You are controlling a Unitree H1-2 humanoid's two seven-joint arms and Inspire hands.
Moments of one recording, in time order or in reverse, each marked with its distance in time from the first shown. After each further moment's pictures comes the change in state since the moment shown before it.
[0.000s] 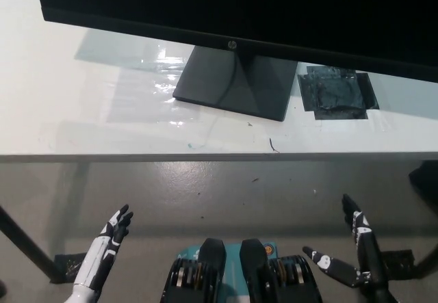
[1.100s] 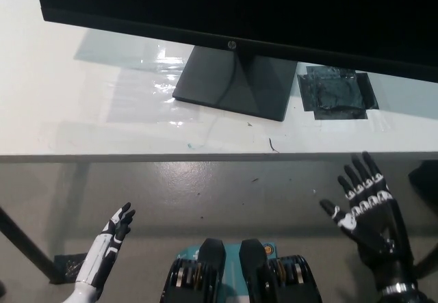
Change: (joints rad) left_arm -0.016 -0.002 -0.002 0.026 0.000 -0.004 -0.002; right_arm -0.036 0.023 -0.051 -0.285 0.643 0.270 0.162
